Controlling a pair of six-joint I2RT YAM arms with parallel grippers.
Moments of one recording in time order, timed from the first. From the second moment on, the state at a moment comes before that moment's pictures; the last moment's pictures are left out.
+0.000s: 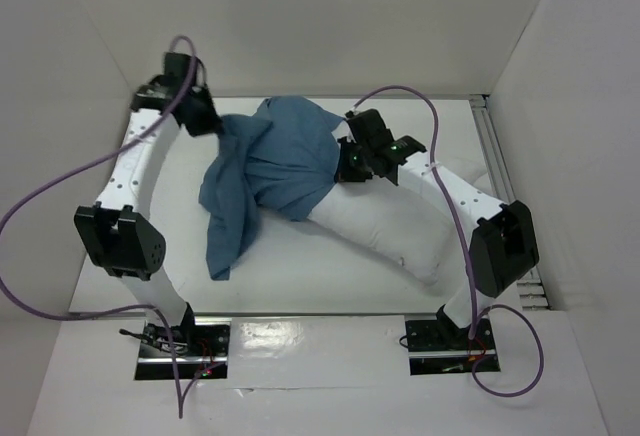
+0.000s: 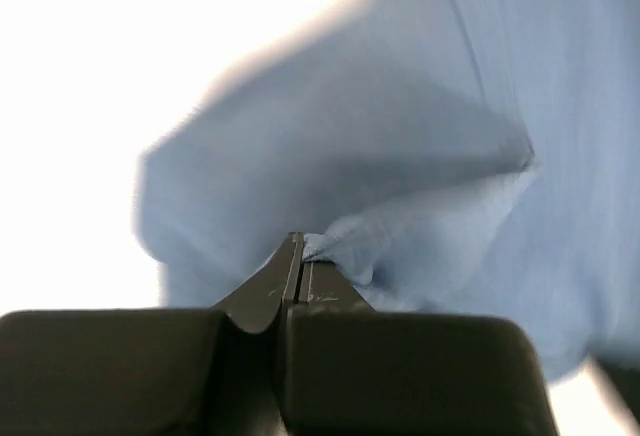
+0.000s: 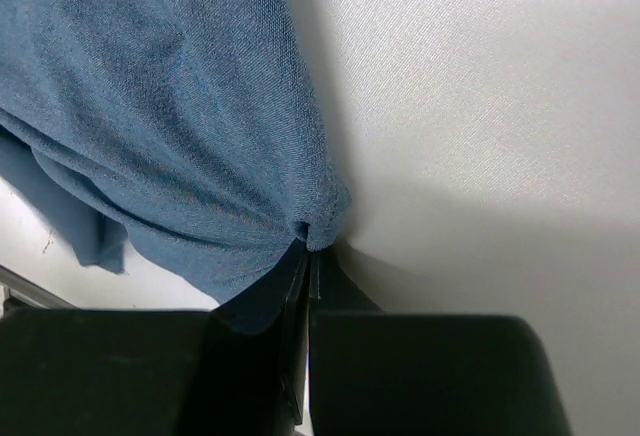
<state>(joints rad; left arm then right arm) -0.14 1.72 1.80 -0.96 0.00 -0.45 0.55 1.63 1.37 -0.57 -0.06 0.50</state>
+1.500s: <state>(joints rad) -0.86 1.68 1.37 -0.77 -0.32 -0.46 -0.02 1.09 1.13 -1.04 0.14 0.48</state>
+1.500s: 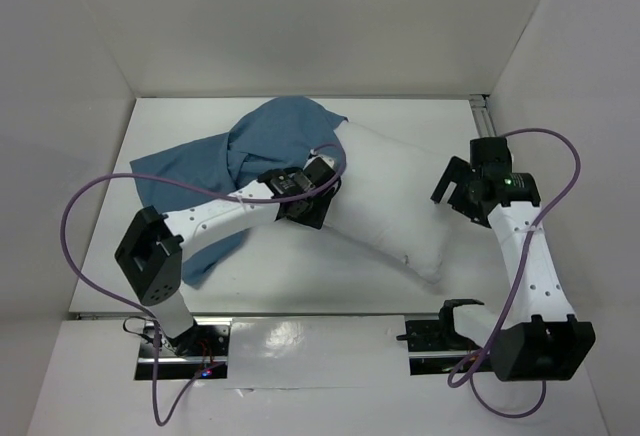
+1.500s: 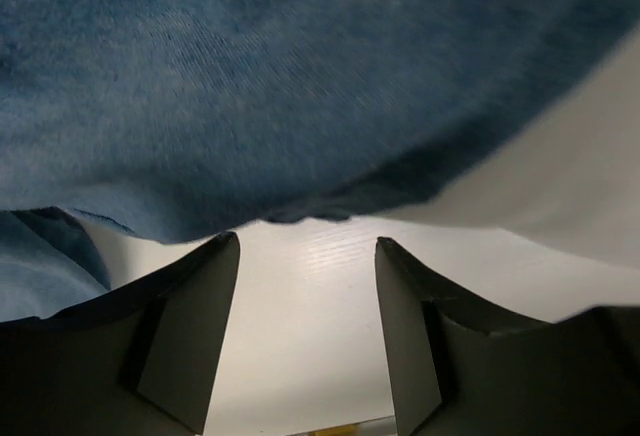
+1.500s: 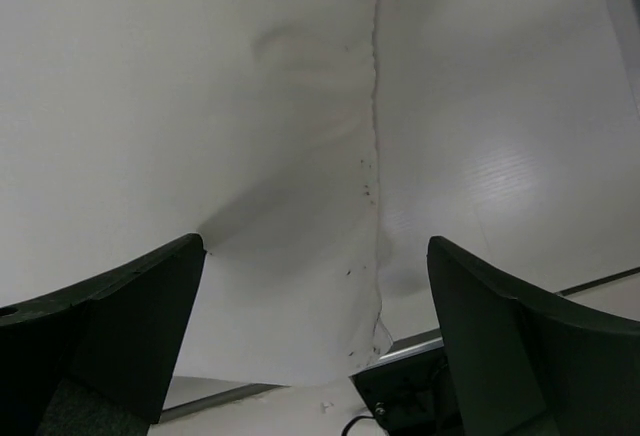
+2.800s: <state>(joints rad) -0.71 1.67 1.85 -0.81 0.27 -0.41 0.17 1.13 1.14 -0.42 -0.27 0.71</state>
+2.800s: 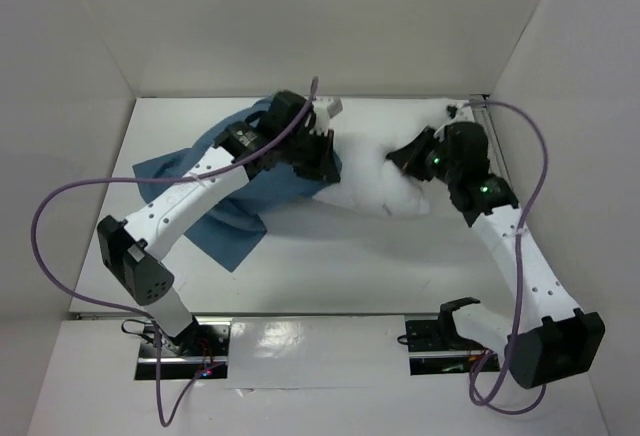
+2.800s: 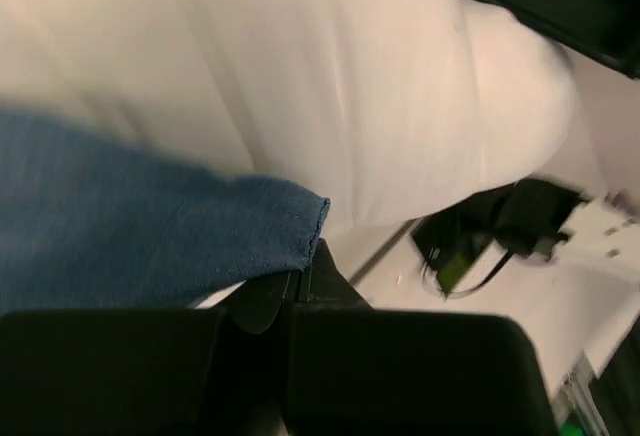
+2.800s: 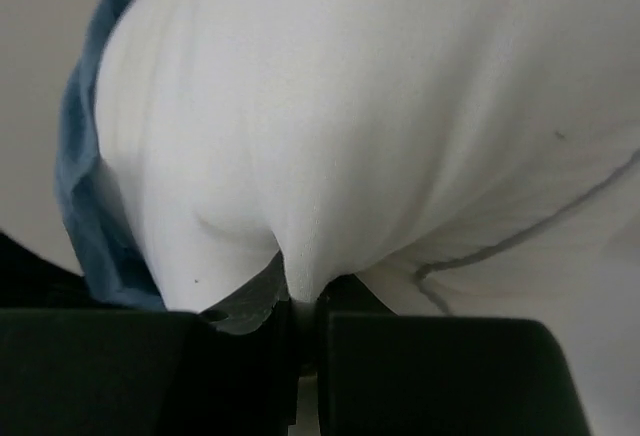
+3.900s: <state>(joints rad) -0.35 2.05 2.21 -1.06 -0.12 -0.33 0.22 1.21 1.12 -0.73 -0.01 0.62</state>
